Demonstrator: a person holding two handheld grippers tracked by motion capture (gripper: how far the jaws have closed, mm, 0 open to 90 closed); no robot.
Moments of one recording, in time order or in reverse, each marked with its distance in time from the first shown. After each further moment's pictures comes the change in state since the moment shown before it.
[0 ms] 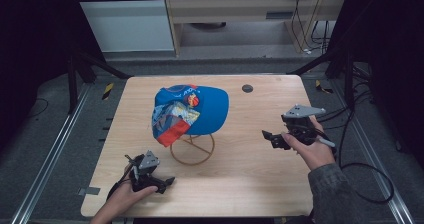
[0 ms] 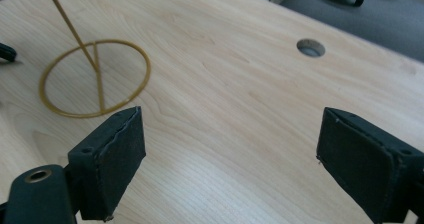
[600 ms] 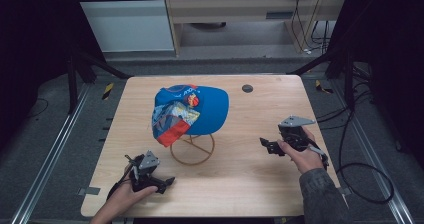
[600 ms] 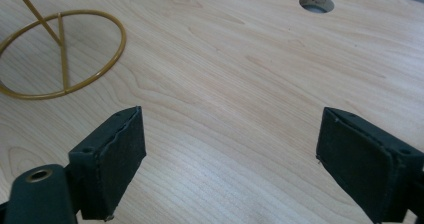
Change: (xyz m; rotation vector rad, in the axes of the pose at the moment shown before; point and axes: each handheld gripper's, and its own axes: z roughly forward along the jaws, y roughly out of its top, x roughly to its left) left arm 0.000 0.000 0.000 0.000 0.001 0.000; right arm -0.007 -0.043 0.041 0.029 -0.017 0.061
